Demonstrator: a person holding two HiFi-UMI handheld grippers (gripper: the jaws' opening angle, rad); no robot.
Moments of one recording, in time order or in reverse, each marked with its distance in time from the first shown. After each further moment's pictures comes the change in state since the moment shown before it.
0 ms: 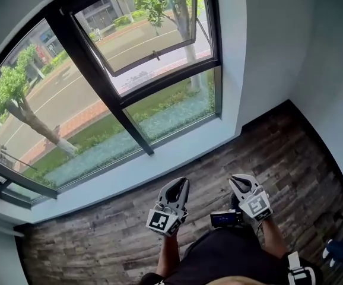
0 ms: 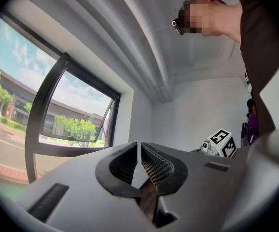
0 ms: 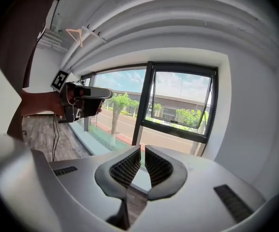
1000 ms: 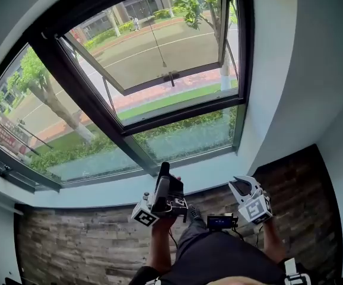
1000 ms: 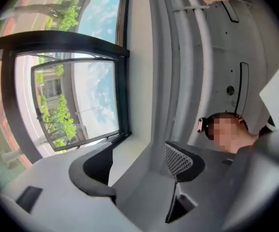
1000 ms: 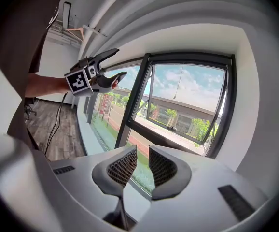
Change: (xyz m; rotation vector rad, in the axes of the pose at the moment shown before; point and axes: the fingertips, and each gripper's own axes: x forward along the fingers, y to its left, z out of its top) left arm 0.243 0.168 0.108 -0.661 -0.690 -0.154; right arm 0.207 -0.267 0.020 -0.211 -0.045 0.168
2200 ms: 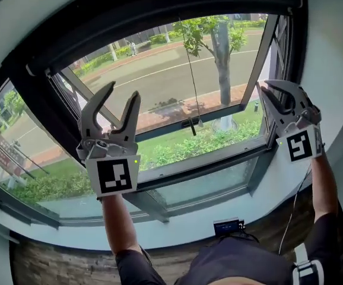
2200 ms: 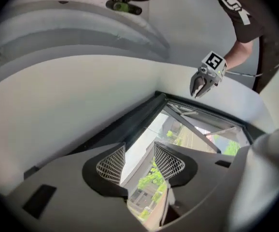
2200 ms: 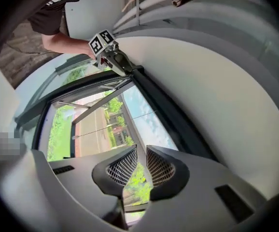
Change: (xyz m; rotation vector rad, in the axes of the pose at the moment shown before) left arm 0.306 0.096 0.296 1.988 0.422 0.158; right arm 0.134 -0.334 0.391 -0.758 -0.278 -0.530
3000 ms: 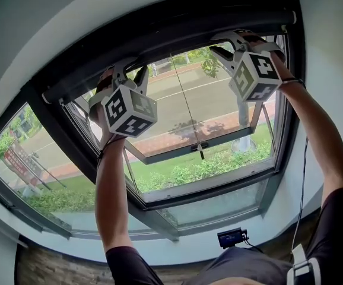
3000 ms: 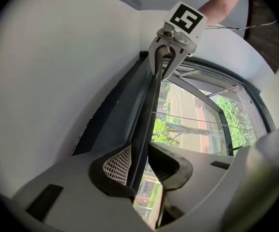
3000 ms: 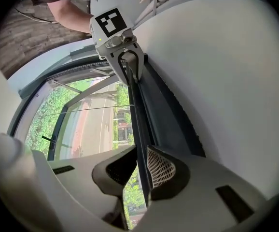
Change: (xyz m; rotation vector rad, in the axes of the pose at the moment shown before) left arm 0.171 0.027 0.001 0.404 0.353 -0.093; right arm 0.162 -0.119 0.042 -0.270 -0.017 0.056
